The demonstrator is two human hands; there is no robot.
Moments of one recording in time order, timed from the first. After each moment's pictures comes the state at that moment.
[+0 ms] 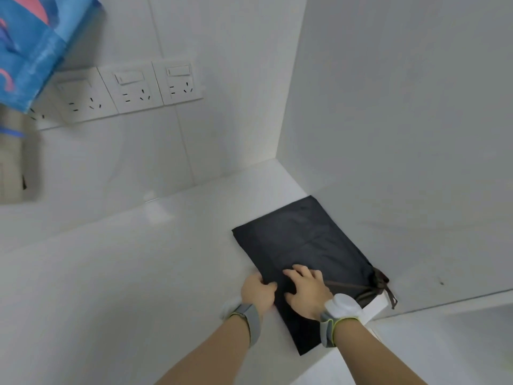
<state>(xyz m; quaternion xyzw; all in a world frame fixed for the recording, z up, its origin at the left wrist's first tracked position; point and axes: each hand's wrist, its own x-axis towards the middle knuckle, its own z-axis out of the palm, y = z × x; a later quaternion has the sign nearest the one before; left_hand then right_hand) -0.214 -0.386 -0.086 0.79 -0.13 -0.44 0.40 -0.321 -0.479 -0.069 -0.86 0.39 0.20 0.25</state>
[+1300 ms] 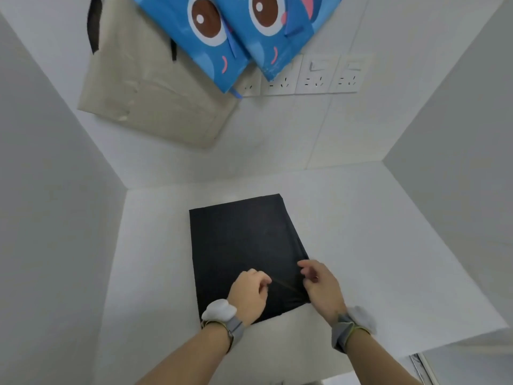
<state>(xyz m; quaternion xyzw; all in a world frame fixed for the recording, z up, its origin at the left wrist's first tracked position) -0.105 -0.111 -0.083 0.88 -0.32 -0.21 0.28 -0.210 -0.271 -0.072 -0.79 0.37 -0.05 0.48</state>
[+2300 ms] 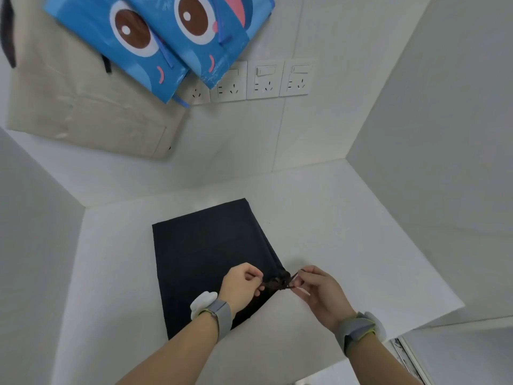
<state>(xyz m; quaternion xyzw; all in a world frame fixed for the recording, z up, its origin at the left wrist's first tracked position) -0.115 -0.175 -0.058 0.79 -0.13 -0.39 0.45 -0.252 -0.323 -0.043 -0.44 0.40 -0.07 0.80</state>
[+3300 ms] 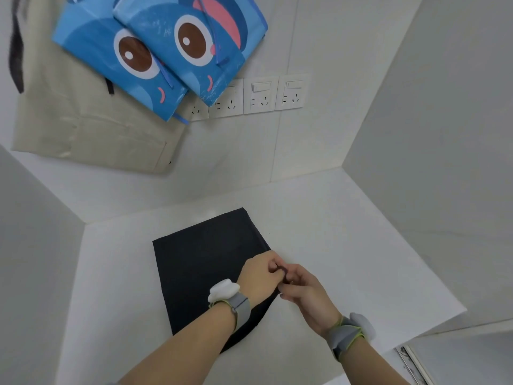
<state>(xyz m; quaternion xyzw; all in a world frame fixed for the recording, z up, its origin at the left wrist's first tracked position) -0.107 -0.213 -0.017 0.80 -0.33 -0.30 0.39 -0.228 -0.299 -0.026 -0.55 0.32 -0.06 0.77</state>
